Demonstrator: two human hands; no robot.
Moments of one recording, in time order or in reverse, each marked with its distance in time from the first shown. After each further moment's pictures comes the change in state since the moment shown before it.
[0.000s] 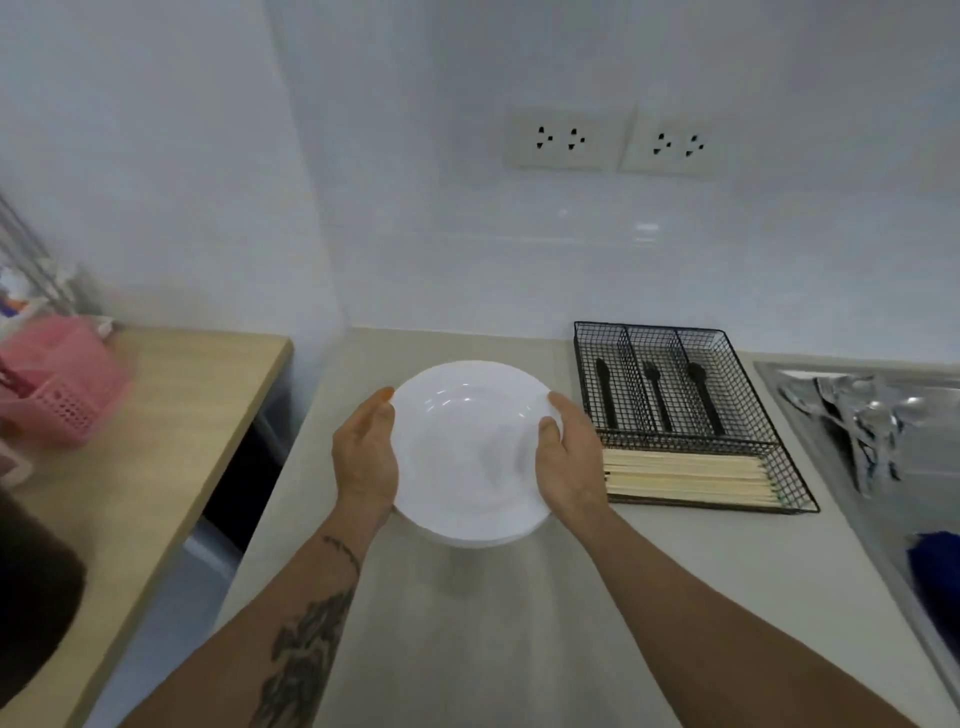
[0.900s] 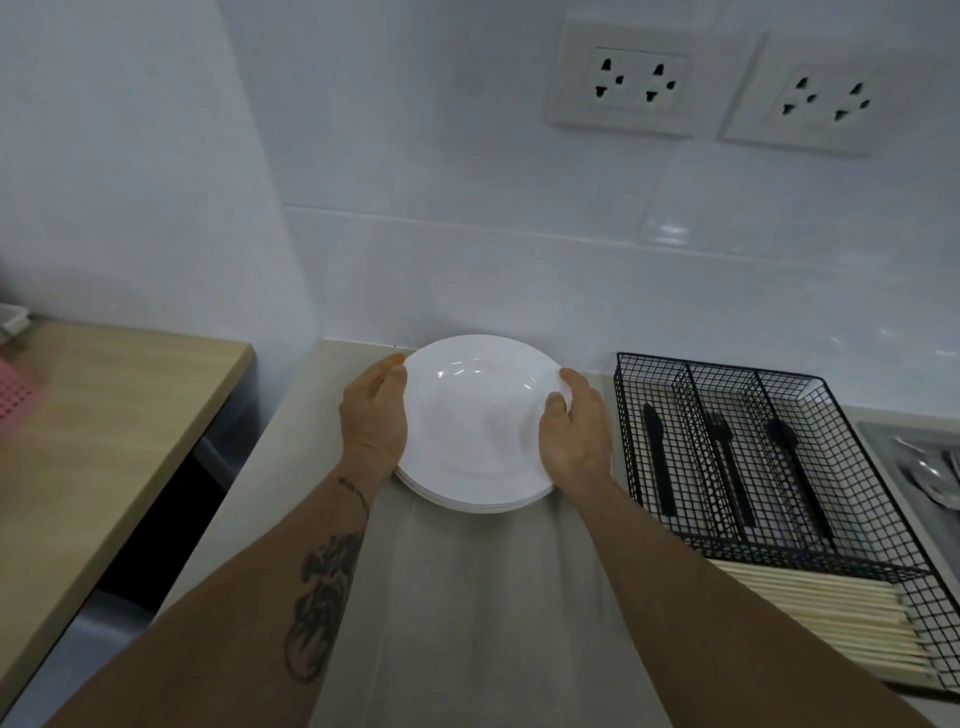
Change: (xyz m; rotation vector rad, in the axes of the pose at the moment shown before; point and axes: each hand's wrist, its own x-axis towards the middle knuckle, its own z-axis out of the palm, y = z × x) left_hand 0.168 -0.048 0.081 0.174 0.027 0.072; right_hand 0.173 0.031 0.068 -0.042 0.042 0.036
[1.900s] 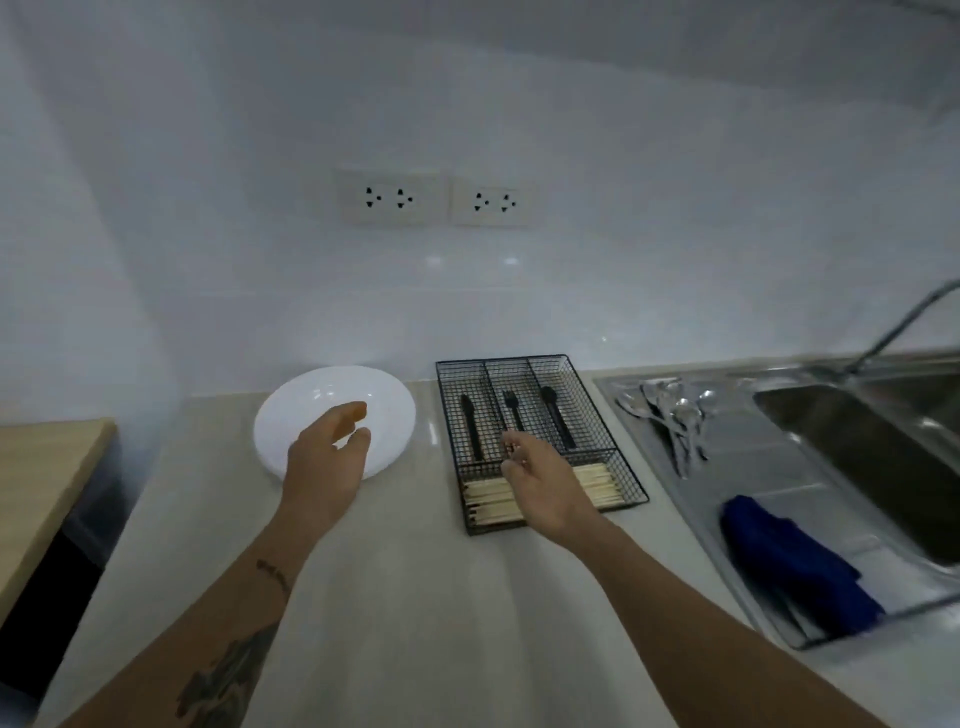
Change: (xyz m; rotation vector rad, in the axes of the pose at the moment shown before) left_hand -0.186 0.105 -0.003 0.247 -0.393 0.250; right_hand -0.156 0.022 -0.213 -0.176 -0.154 -0.054
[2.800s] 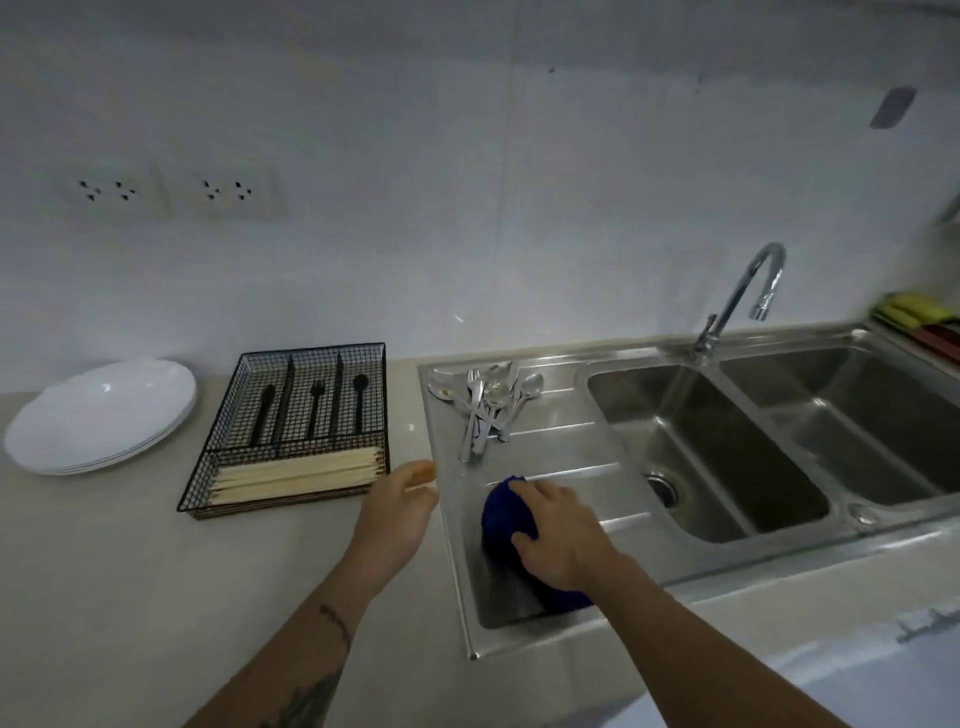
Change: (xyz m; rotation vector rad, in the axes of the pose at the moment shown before) left_hand -0.169 0.122 0.358 0.011 -0.257 -0.111; right_hand -0.072 0.276 -0.260 -0.564 -0.177 -0.086
